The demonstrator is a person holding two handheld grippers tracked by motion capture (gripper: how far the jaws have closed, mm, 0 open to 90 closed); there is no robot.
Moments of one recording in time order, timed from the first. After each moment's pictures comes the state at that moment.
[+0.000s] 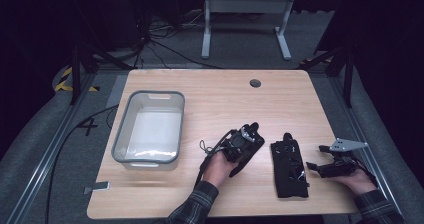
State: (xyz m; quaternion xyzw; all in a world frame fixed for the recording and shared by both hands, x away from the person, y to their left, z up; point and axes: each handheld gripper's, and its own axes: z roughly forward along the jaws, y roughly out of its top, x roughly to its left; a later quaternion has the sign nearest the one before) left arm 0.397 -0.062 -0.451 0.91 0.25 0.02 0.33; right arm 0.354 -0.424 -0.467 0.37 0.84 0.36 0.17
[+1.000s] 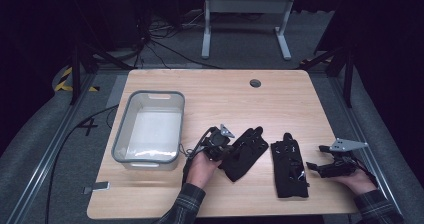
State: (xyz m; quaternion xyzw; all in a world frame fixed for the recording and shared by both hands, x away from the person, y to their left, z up) left arm 0.395 -0.002 -0.434 0.88 0.32 0.06 0.34; right arm 0.354 -0.424 -0.467 0.37 0.84 0.36 0.17
